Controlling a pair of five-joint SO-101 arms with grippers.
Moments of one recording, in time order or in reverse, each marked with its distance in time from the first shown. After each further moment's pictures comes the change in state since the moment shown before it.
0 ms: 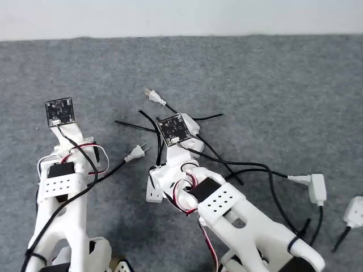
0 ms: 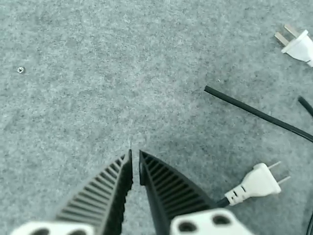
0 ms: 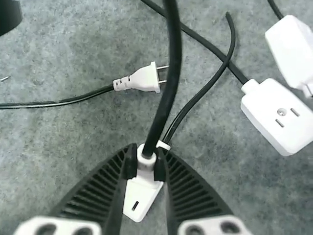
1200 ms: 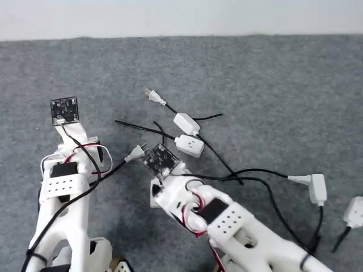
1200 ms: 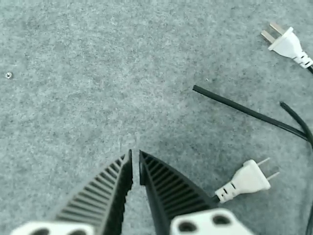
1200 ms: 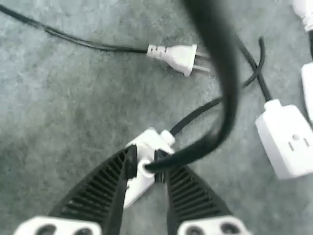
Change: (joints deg) left arm 2.0 -0.4 0.1 0.0 0.0; right arm -3.6 -14.2 15.8 -4.0 22.7
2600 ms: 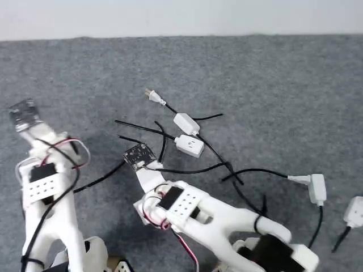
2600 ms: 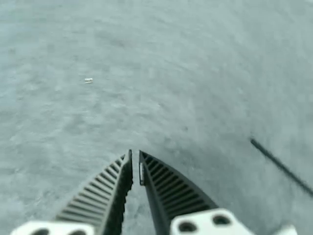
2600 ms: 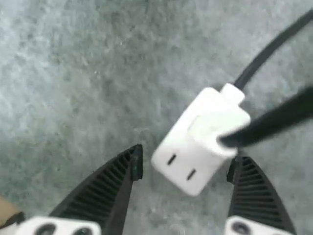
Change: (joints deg) left arm -13.3 0.0 -2.8 -2.5 9.6; right arm -10.3 32.4 -25.0 14.1 -26.6
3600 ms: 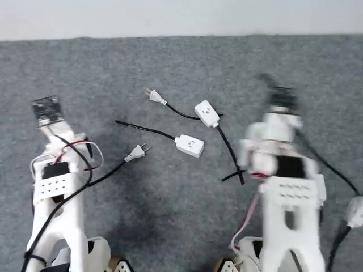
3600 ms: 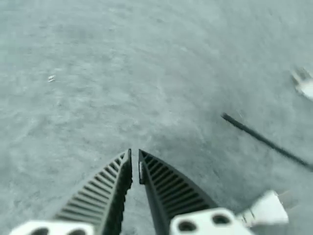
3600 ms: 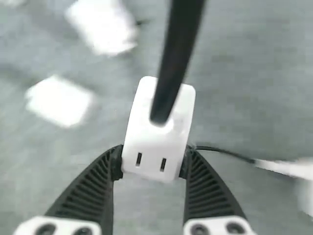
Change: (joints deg) left arm 9.0 0.0 1.9 0.0 -8.9; right arm 62.8 -31.3 -4.9 24.6 18.5
